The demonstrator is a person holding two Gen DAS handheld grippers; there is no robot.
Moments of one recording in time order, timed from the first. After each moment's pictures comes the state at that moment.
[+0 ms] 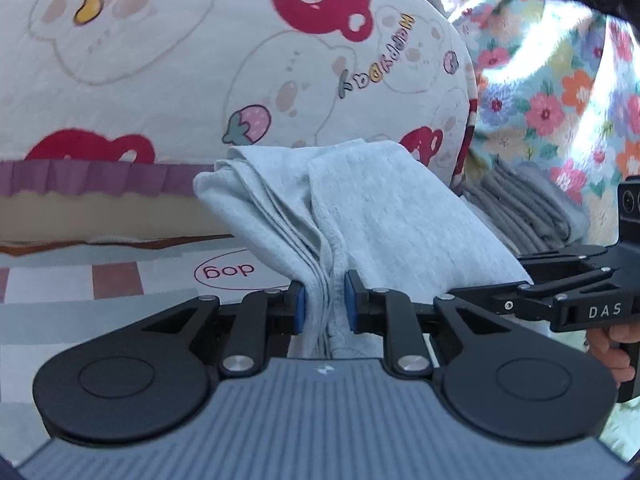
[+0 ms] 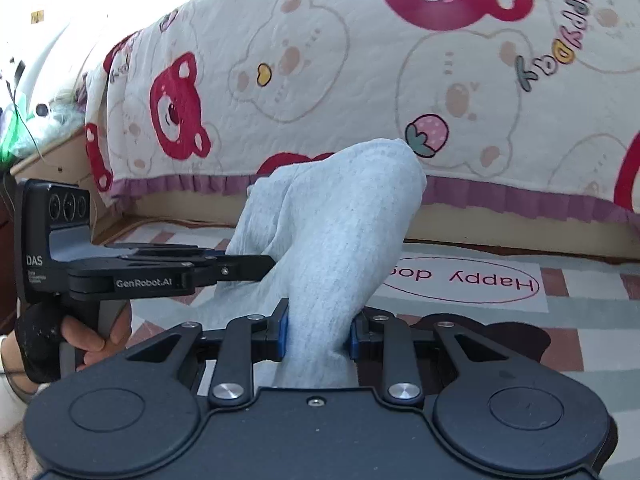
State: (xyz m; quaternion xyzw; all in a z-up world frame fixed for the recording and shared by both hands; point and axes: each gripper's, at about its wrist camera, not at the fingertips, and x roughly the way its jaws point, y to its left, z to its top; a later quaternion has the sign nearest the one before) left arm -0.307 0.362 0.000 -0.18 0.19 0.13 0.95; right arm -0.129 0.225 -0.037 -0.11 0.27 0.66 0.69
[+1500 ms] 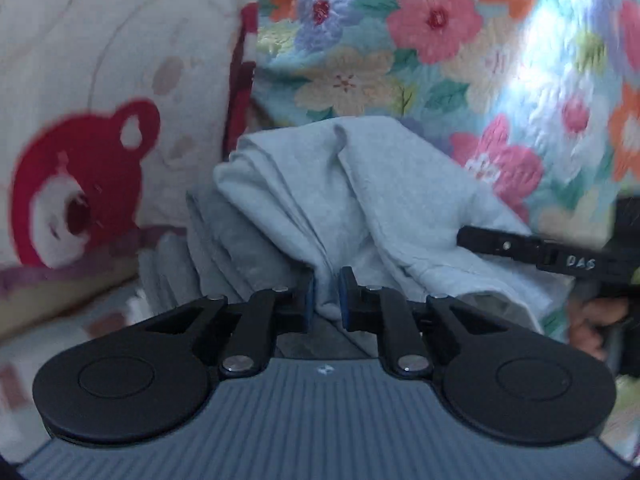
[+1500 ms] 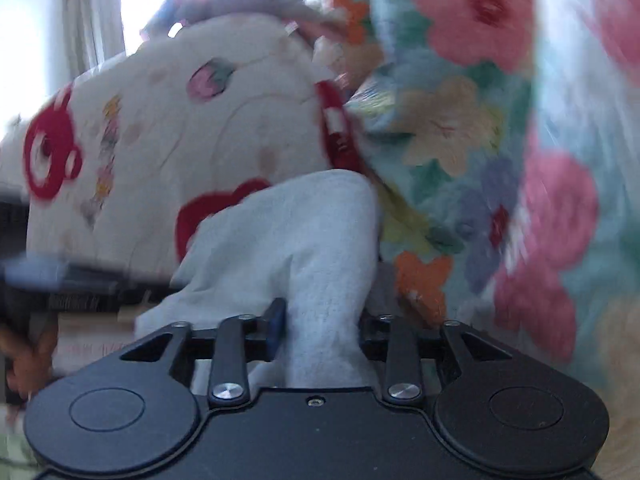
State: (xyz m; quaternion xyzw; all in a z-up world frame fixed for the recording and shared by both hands) left arm 0.281 0.208 -0.008 -0.17 0.26 -0.09 0.95; right arm 0.366 -0.057 0.024 0.02 0.25 0.48 0.84
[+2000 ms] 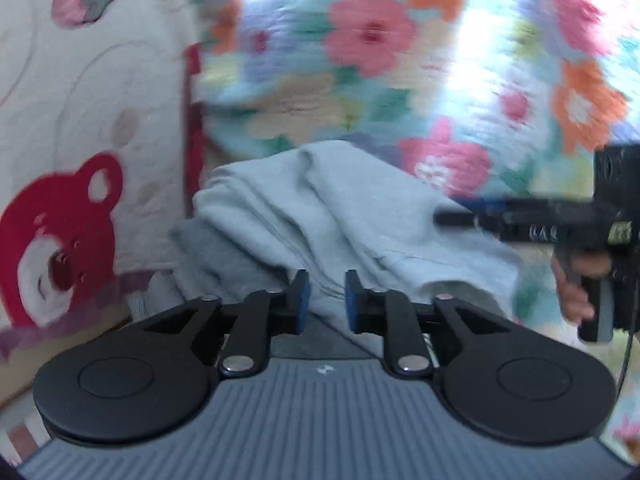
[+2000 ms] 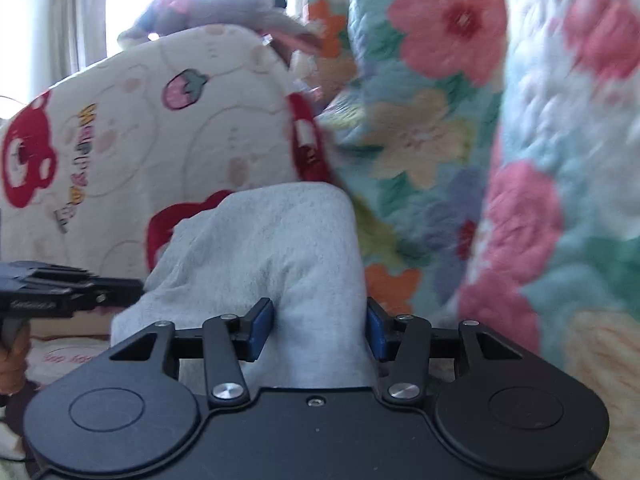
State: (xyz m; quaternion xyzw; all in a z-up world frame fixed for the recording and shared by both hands) left arm 0.270 0.203 0.018 -0.07 0.22 -0.15 0.96; right arm 0.331 -0.048 0.051 -0.05 0.19 0.40 0.90
